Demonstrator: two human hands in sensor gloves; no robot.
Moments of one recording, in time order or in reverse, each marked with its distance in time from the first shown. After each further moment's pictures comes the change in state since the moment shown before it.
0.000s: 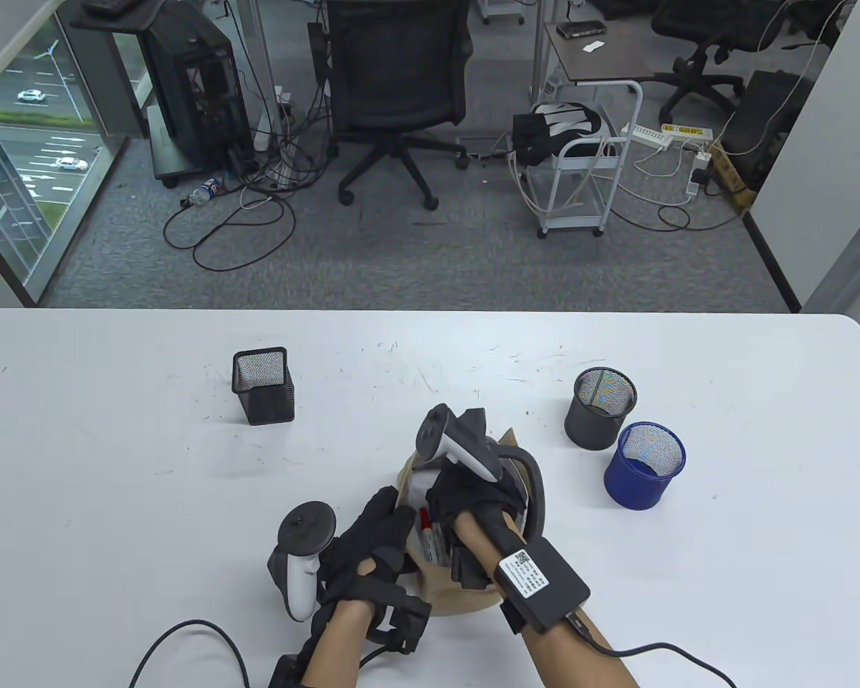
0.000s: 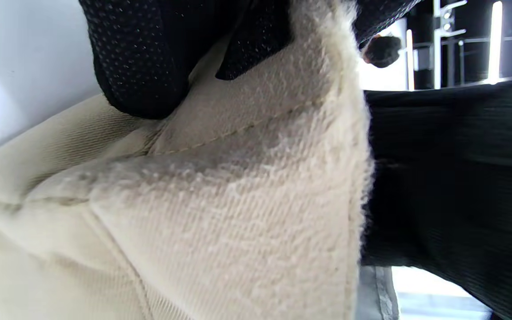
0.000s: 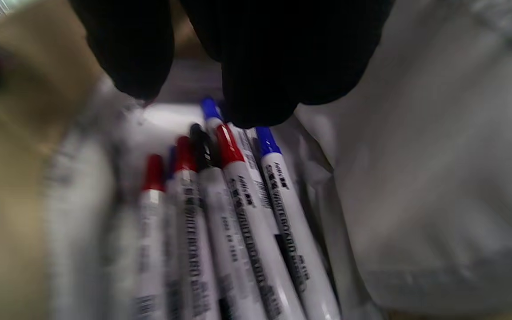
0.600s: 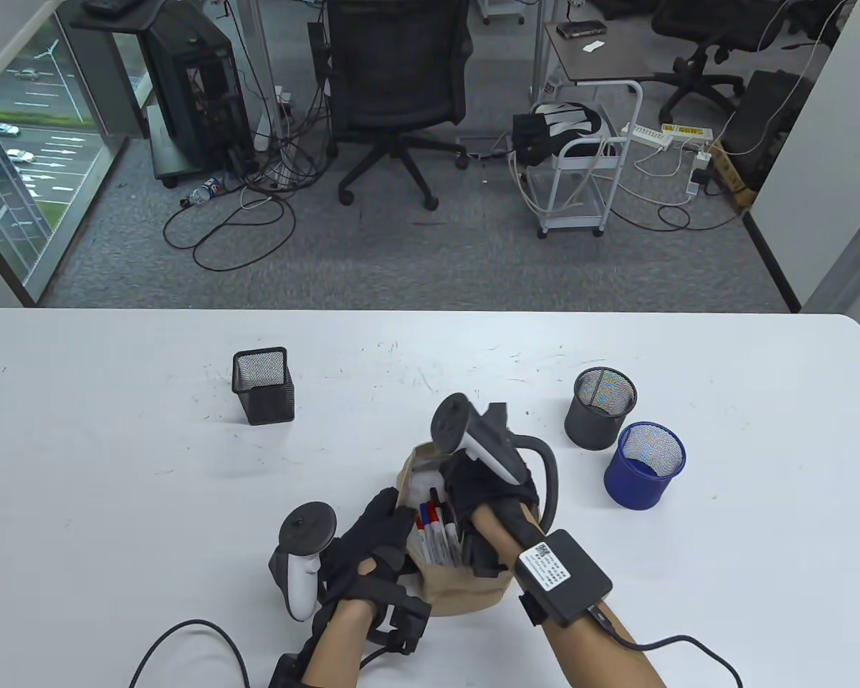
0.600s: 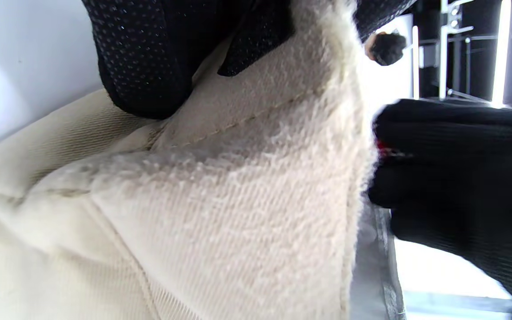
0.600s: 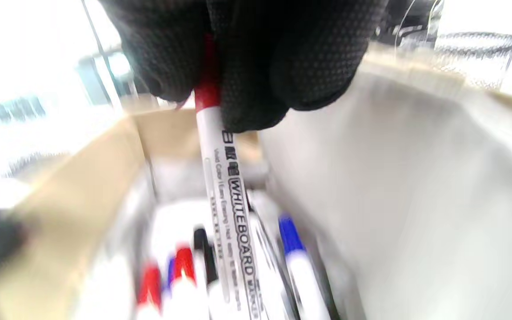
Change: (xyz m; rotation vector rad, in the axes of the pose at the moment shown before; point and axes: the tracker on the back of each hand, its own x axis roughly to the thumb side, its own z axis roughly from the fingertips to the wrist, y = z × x) left_hand -0.003 -0.001 -0.001 -0.015 0.015 0.017; right_hand -0.044 -0.047 0.041 -0.323 -0.143 -0.266
